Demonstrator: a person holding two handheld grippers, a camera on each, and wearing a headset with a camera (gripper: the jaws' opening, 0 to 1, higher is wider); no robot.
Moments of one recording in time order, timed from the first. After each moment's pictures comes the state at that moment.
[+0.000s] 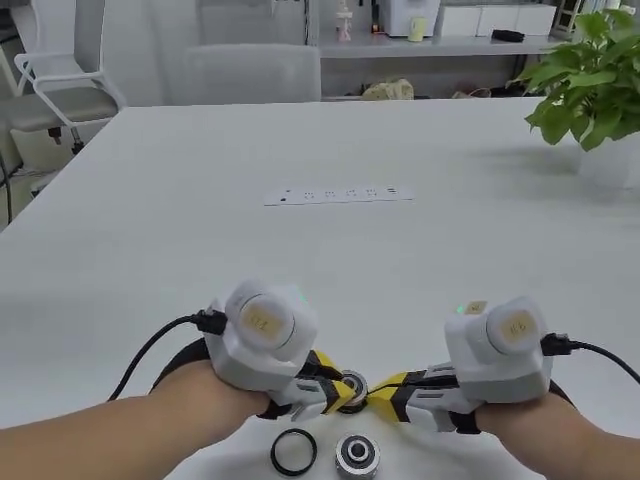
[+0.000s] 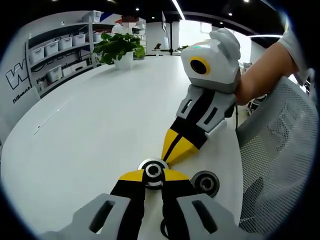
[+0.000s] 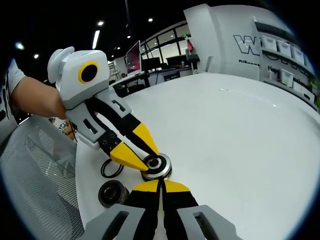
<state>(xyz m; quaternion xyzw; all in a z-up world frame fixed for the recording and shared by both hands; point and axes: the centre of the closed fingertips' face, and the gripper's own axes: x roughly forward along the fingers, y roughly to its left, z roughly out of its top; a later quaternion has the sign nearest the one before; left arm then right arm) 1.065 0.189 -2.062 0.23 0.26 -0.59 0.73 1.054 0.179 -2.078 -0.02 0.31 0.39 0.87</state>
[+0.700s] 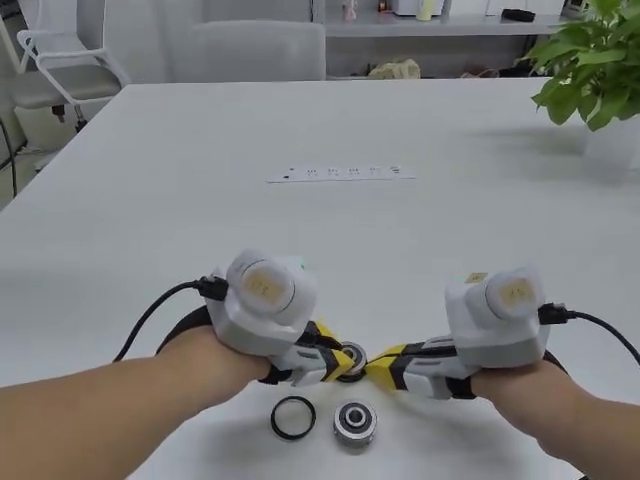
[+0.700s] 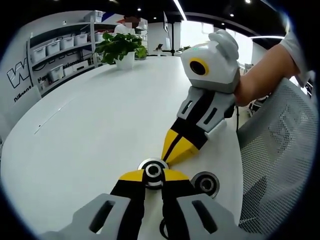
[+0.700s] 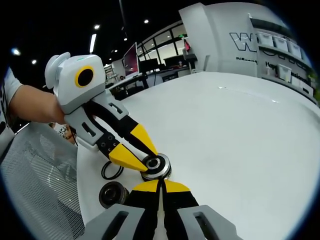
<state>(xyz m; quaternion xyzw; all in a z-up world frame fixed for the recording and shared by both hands) 1.065 0.189 -2.062 0.22 0.26 -0.59 0.73 1.053 0.178 -2.078 0.00 0.32 0.38 0.87</state>
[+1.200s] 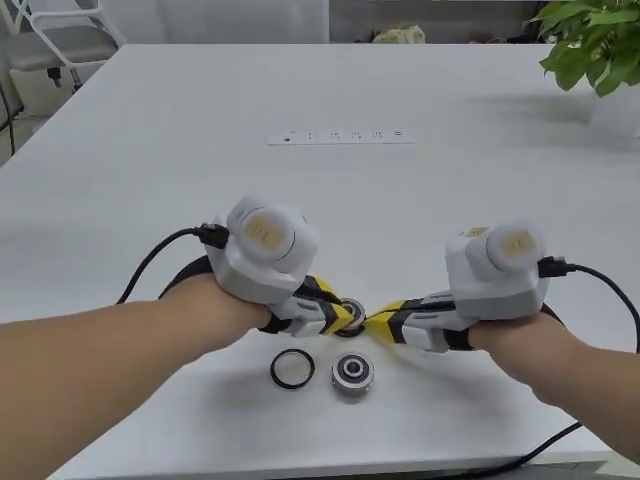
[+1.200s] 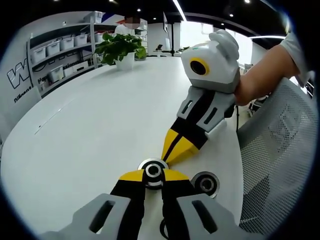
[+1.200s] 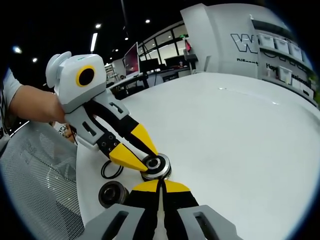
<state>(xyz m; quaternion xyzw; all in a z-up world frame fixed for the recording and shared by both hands) 1.065 0.189 -2.062 0.22 0.26 -0.59 0.73 1.053 0.178 -2.077 0.00 0.31 0.38 0.87</state>
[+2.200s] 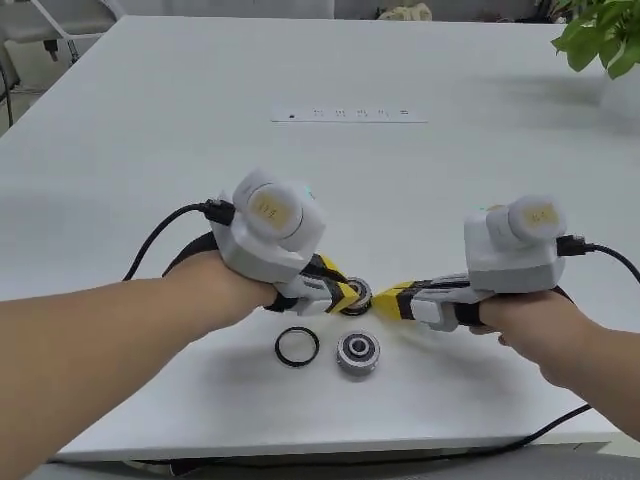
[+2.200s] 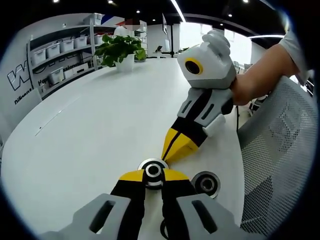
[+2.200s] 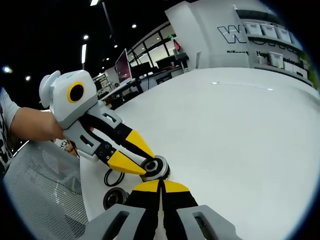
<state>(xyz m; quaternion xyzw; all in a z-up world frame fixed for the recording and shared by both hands) 1.066 0.189 -2.061 0.22 0.25 -0.59 0.74 1.053 0.176 -2.070 0.07 0.32 0.36 0.87</state>
